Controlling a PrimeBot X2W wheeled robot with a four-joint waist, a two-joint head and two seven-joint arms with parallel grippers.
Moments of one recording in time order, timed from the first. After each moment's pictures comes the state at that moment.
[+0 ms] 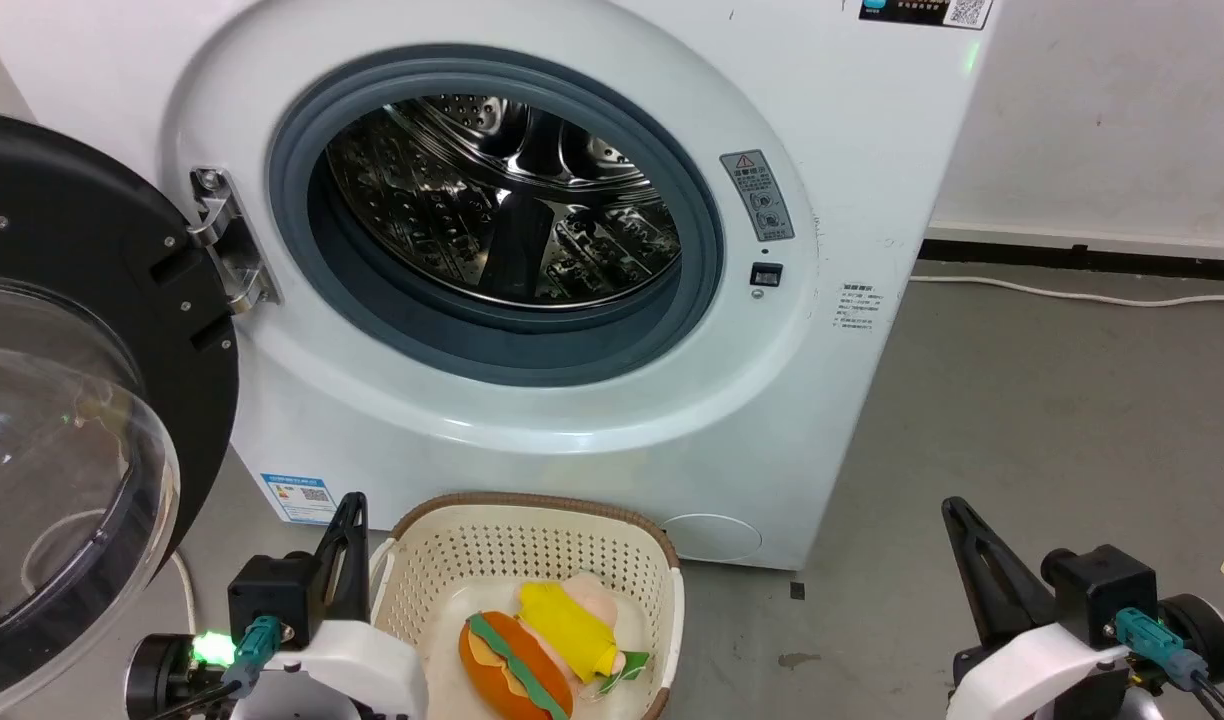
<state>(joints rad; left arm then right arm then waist) 0.00 0.05 0.00 0.00 0.00 0.01 0.00 0.01 -0.05 0.00 0.00 0.01 0.13 0.00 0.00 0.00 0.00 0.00</state>
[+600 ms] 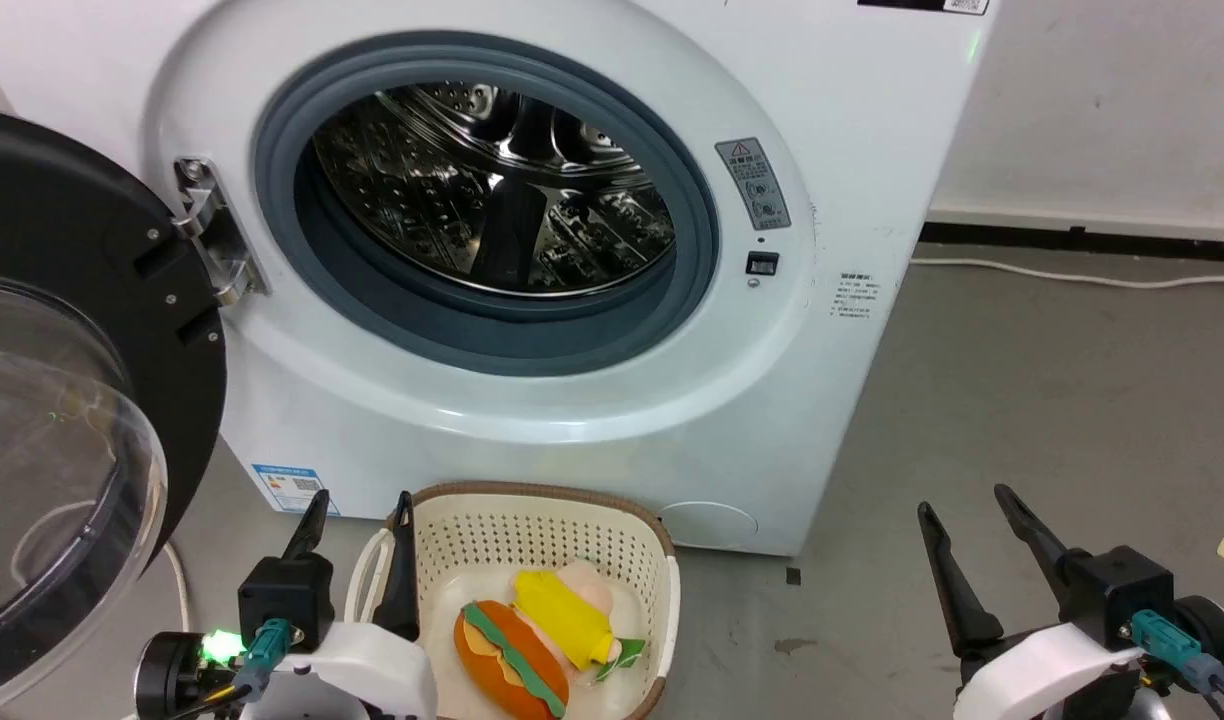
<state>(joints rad) 0.00 0.05 -0.02 0.01 0.00 0.01 -0.02 0.01 -0.05 -0.01 0.00 0.02 0.13 -0.02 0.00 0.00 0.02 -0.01</state>
